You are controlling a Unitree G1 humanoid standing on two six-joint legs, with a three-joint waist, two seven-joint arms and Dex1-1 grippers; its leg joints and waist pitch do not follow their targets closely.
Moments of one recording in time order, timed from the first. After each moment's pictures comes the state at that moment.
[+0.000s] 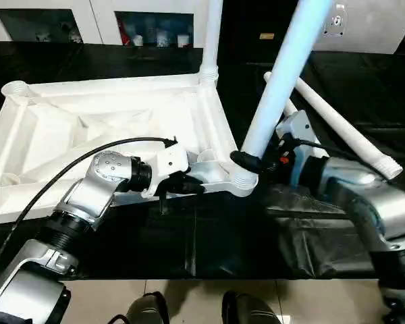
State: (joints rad) left arm -0.63 0.48 -0.36 0.41 -0.06 0.10 -1.16; right arm -0.47 -0.48 0.12 -0.09 0.38 0.66 0.73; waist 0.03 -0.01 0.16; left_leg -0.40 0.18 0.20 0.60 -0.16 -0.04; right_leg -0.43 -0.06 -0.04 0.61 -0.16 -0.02
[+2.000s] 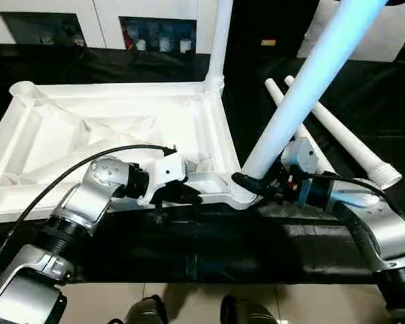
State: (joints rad) left arm -0.60 0.49 -0.36 0.39 -0.06 0.10 -1.22; right arm -0.33 -0.50 0.16 0.01 0.30 0.26 0.92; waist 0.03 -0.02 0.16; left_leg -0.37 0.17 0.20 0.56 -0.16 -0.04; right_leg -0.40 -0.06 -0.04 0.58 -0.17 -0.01
